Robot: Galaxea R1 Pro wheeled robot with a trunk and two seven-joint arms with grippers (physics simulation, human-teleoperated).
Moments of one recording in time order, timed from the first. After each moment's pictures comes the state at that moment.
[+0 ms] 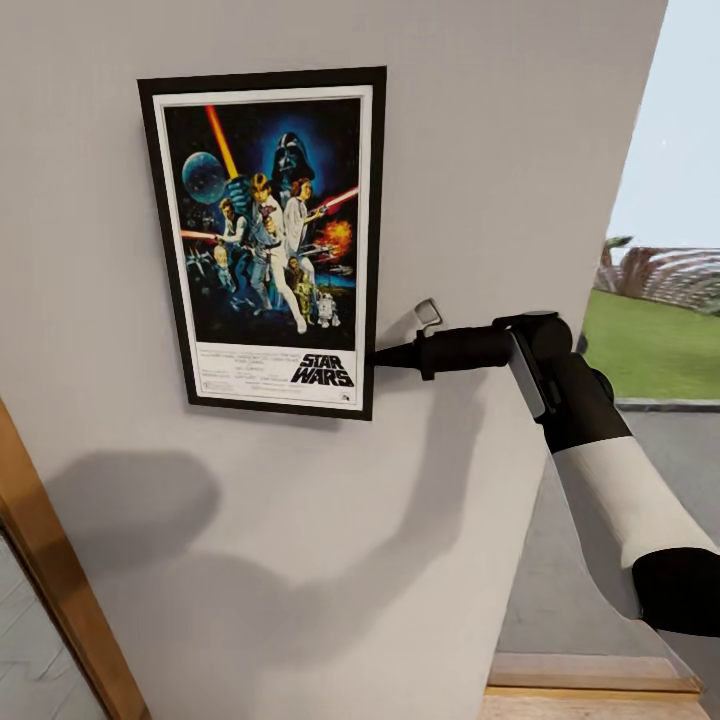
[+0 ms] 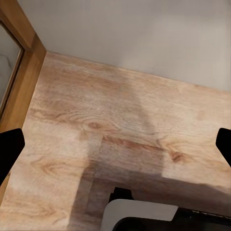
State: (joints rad) left arm 0.02 0.12 0.20 -0.54 0.10 -0.10 -0.15; right arm -1.18 -0.09 0.20 -1.13 -0.13 0.83 1.37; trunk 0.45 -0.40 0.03
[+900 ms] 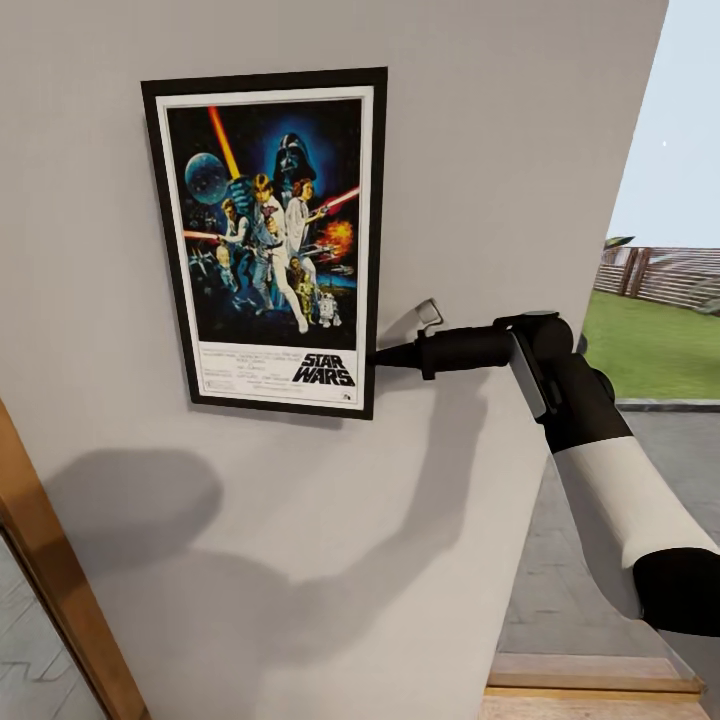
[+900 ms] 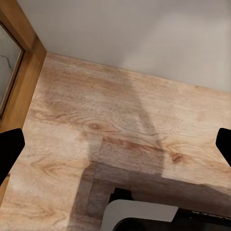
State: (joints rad) left arm 0.02 0.12 0.20 -0.54 0.10 -0.10 -0.15; right arm -1.18 -0.09 0.20 -1.13 -0.13 0.83 1.36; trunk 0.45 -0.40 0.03
